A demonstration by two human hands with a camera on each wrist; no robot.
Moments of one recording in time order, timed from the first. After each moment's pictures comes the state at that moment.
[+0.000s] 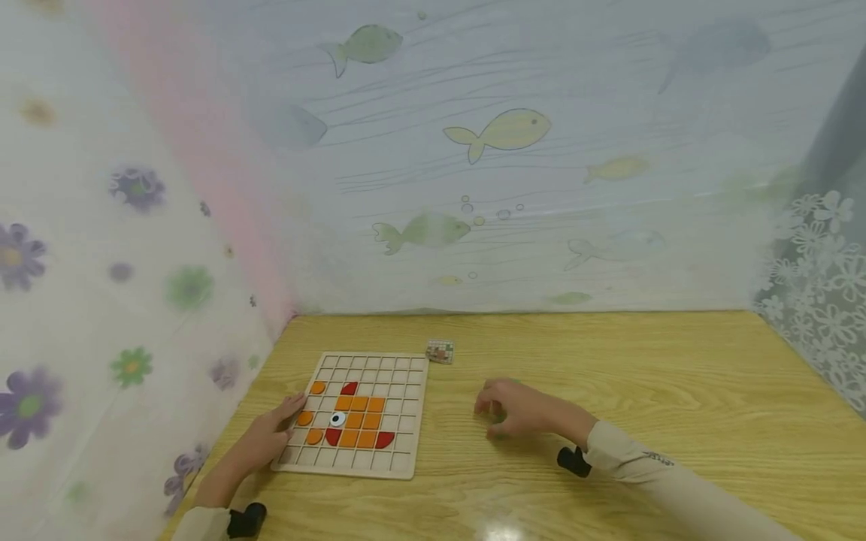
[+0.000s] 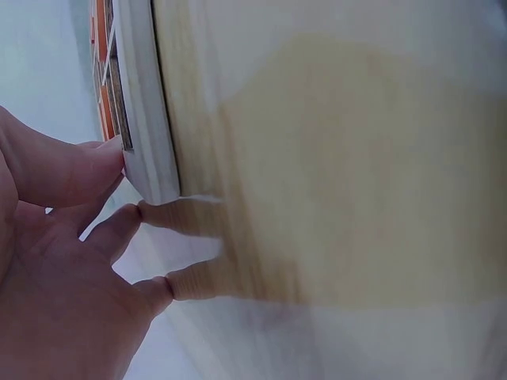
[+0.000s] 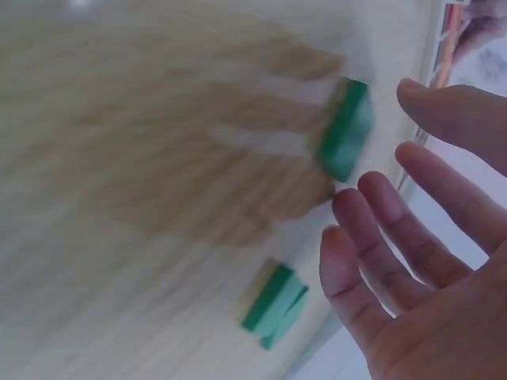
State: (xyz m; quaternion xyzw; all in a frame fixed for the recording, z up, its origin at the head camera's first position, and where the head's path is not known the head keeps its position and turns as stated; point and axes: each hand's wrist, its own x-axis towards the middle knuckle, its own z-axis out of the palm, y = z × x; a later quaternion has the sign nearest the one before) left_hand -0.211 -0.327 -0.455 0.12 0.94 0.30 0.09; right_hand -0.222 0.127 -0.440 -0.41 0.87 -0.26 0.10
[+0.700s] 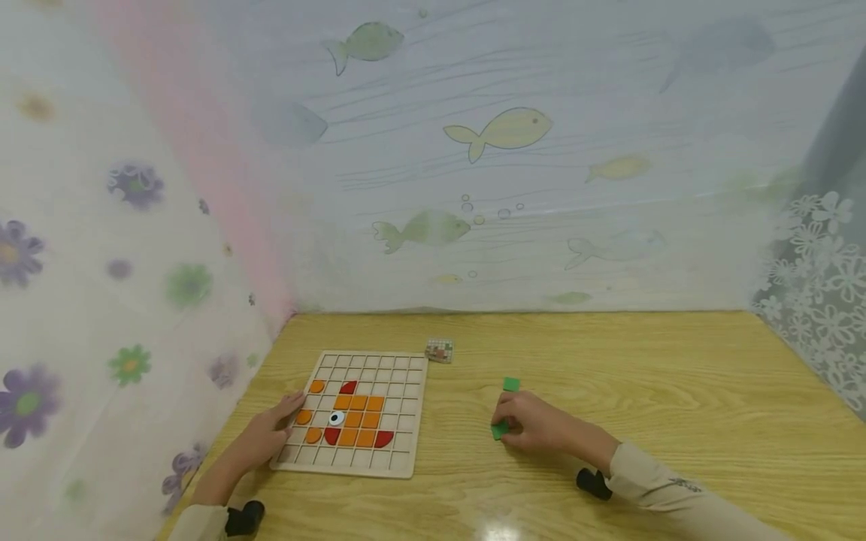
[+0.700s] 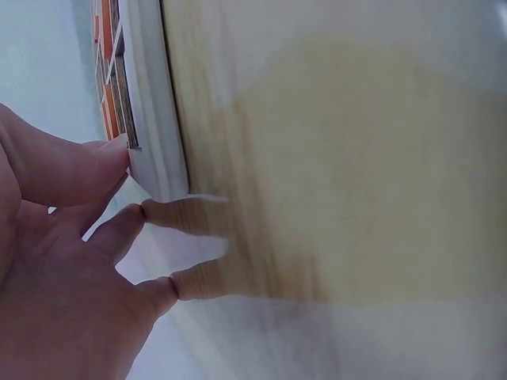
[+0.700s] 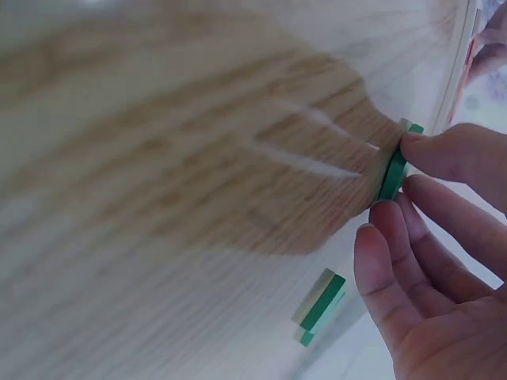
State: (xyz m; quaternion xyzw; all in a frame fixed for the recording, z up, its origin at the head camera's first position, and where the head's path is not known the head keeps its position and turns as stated) left_hand -0.212 -0.325 -0.451 0.14 0.94 0.29 0.08; right_hand -0.203 0.147 -0.459 -0.41 0.86 -0.29 0.04
